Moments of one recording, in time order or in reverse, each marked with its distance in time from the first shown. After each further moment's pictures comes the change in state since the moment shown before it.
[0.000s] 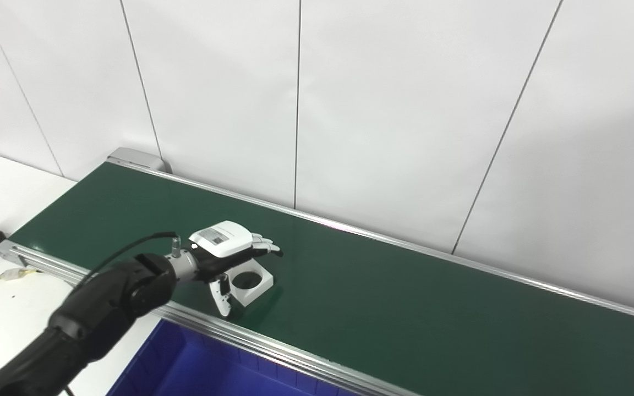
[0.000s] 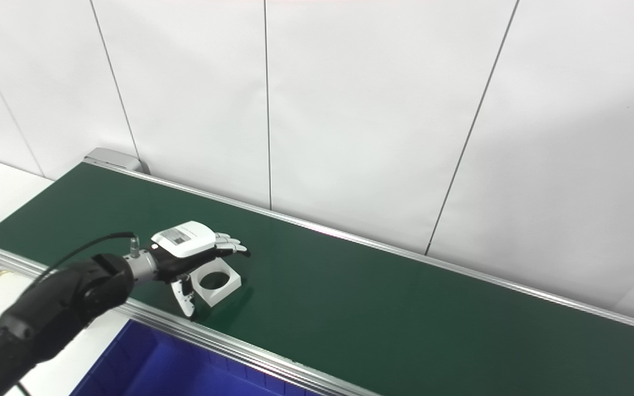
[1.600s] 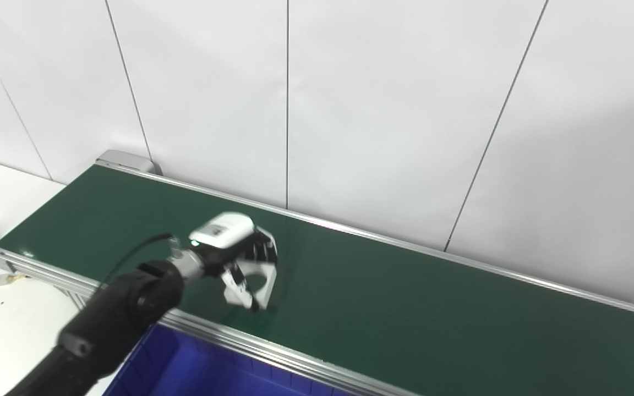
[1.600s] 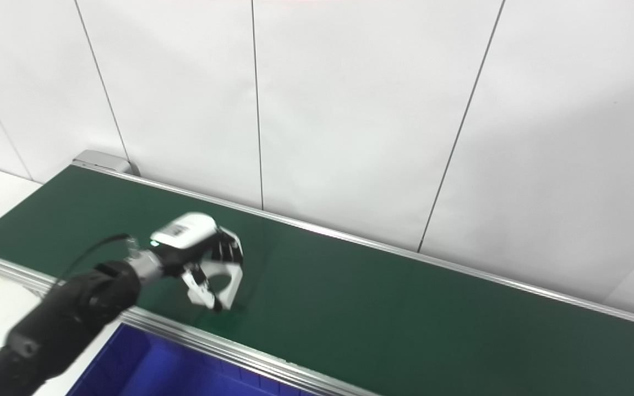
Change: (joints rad) left arm 0.044 -0.049 0.118 -0.202 -0.233 0.086 0.012; right arm 0.009 -0.007 0.029 -0.030 -0.007 0.000 -0.033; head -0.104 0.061
